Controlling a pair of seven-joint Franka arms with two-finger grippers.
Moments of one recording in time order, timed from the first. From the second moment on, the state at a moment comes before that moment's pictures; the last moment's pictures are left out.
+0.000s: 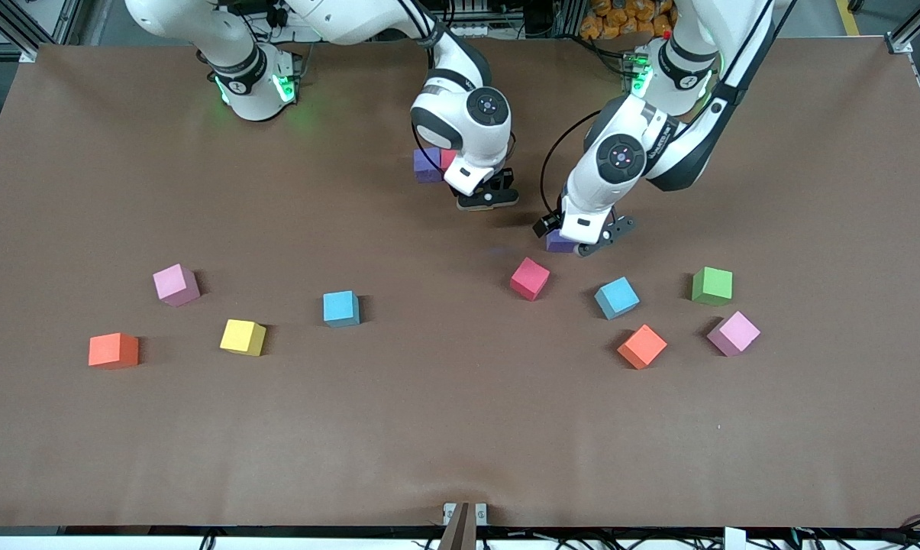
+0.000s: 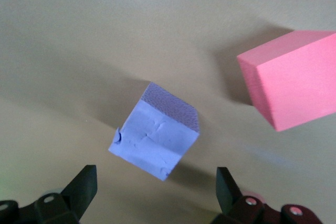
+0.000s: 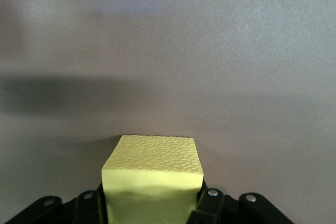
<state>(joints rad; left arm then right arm) -0.21 0.28 -0.42 -2.22 -0.02 2.34 -1.09 0.89 0.64 0.18 -1.78 -0.08 2.36 0.98</state>
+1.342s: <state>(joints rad) -0.22 0.40 -0.43 -2.19 0.14 2.37 -0.85 0.91 0.64 0.18 -1.79 -0.08 2.38 1.04</state>
